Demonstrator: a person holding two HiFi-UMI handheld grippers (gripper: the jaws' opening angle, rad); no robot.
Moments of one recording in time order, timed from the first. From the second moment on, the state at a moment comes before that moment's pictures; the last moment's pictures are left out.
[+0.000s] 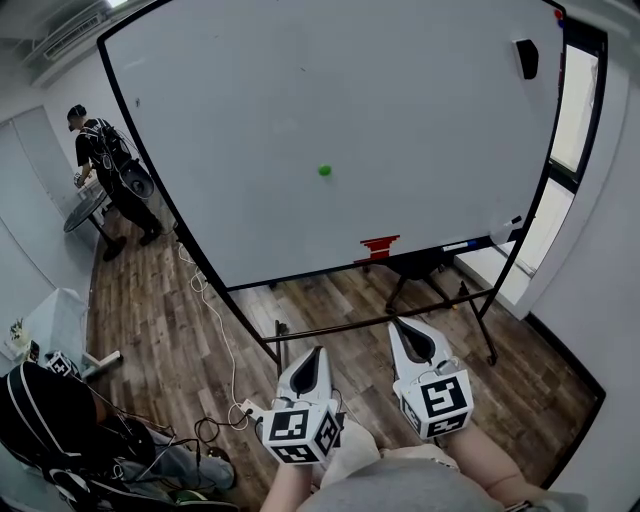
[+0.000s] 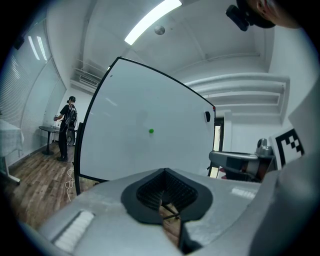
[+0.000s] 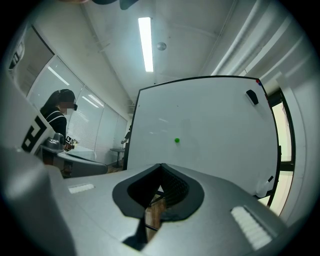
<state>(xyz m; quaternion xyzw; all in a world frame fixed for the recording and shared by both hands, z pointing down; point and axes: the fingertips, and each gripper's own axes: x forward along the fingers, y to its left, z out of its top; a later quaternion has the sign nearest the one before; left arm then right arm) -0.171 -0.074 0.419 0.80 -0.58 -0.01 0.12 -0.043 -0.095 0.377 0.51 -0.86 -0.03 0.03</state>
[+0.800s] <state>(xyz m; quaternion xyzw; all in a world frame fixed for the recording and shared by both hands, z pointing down) -0.175 -0.082 0.419 0.81 -0.58 -0.02 0.12 -0.049 -0.101 0.385 0.51 -0.86 -0.03 0.05</state>
